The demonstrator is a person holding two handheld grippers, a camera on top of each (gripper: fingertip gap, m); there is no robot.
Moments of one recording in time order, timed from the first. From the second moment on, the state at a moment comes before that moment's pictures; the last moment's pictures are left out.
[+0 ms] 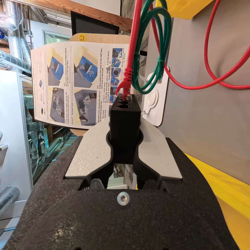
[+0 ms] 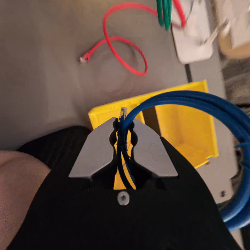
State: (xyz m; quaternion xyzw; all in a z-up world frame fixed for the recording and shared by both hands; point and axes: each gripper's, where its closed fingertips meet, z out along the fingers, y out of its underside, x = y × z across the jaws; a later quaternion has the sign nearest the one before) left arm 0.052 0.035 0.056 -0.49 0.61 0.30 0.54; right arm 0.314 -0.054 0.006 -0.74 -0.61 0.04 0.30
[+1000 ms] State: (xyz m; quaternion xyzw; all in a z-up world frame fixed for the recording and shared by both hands) left arm 0.040 0.038 0.063 -0.51 0.59 0.32 0.54; right arm 0.326 -0.060 -0.116 -0.83 -0.47 0.31 0.01
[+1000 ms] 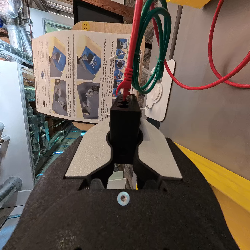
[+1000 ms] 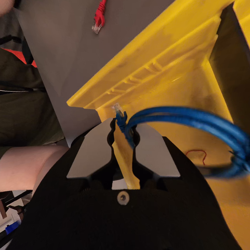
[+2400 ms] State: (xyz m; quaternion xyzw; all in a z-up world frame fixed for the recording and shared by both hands) left arm 0.110 -0.004 0.043 -0.44 0.67 0.27 0.54; right arm 0.128 -0.032 0.053 -0.34 -0.71 -0.11 0.60
